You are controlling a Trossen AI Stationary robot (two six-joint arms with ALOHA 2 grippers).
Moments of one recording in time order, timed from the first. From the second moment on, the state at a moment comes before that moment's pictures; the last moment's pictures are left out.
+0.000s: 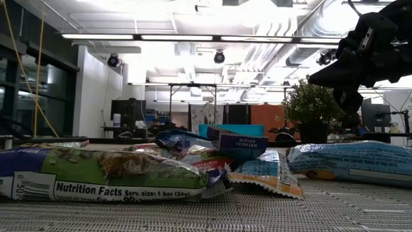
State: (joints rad) left arm -1.22 1.60 1.44 -1.41 -0.45 -1.33; right arm 0.01 0.47 0.01 0.32 0.12 0.65
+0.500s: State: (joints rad) left arm -0.51 1.60 1.51 -0.81 -0.27 -0.03; right arm 0.01 0.47 0.01 0.32 0.12 0.65
